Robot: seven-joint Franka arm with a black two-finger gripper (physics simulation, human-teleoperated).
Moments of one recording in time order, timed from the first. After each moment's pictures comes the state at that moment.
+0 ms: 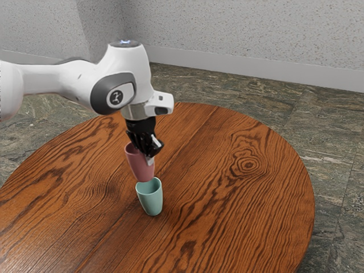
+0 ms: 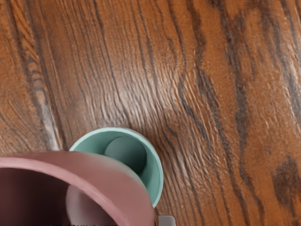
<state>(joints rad) -0.36 0.01 0.15 -2.00 0.01 2.02 0.05</state>
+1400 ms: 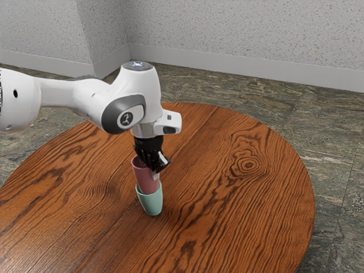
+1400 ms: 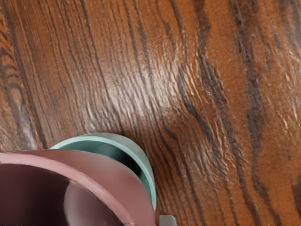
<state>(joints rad) -0.37 0.07 0.13 -2.06 0.04 2.11 0.02</state>
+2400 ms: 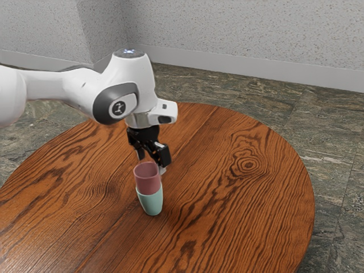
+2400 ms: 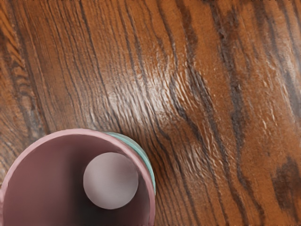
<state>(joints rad) -0.37 0.00 0.13 -2.05 0.03 2.07 0.04</state>
